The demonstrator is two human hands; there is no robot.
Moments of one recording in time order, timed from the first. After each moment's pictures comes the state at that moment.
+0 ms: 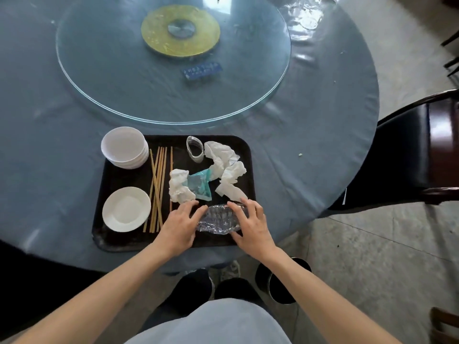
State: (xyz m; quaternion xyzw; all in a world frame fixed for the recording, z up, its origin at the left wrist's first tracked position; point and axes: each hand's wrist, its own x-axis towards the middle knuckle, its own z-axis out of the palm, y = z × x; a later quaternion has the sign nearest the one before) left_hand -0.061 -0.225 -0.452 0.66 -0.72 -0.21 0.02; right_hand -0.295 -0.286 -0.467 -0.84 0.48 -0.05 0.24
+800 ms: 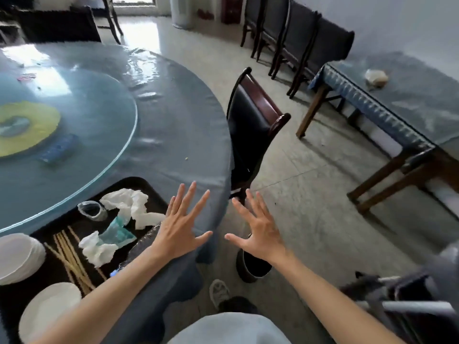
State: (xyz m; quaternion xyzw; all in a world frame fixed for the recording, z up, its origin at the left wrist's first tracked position) left_hand -0.205 -0.266 -0.376 0.37 -0.90 -0.15 0.15; right_hand -0.439 -0.156 -0.393 -0.64 0.72 -0.24 0.10
